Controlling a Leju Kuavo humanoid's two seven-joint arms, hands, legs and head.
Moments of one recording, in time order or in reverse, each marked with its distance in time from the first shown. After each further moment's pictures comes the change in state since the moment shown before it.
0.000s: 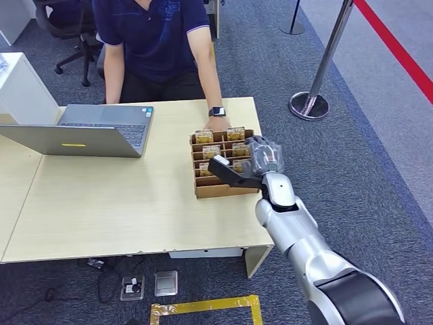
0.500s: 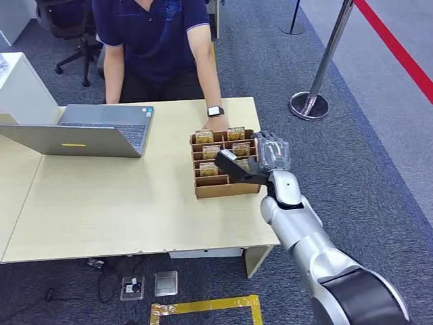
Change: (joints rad) left arm 0.004 0.000 0.008 0.000 0.012 0.002 -0.003; right arm -0.010 -0.025 -0.002 0.004 -0.042 -0.055 0.006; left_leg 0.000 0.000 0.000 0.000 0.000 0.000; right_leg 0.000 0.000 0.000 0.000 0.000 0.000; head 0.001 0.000
